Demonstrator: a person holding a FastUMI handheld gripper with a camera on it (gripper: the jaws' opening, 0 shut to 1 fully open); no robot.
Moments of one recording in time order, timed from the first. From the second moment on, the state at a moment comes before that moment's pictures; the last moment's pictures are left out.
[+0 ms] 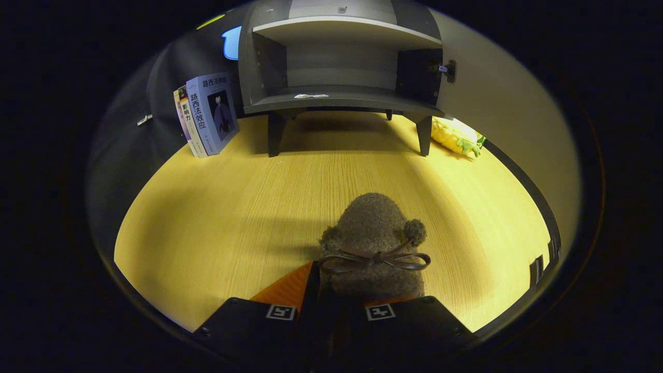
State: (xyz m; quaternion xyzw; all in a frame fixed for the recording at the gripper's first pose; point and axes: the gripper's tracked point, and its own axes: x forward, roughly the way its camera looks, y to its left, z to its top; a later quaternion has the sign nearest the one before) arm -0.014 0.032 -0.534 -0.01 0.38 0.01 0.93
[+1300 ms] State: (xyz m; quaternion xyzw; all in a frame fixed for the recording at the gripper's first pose) arm -0.007 -0.005 -0.380 -0.04 0.34 0.05 0.94
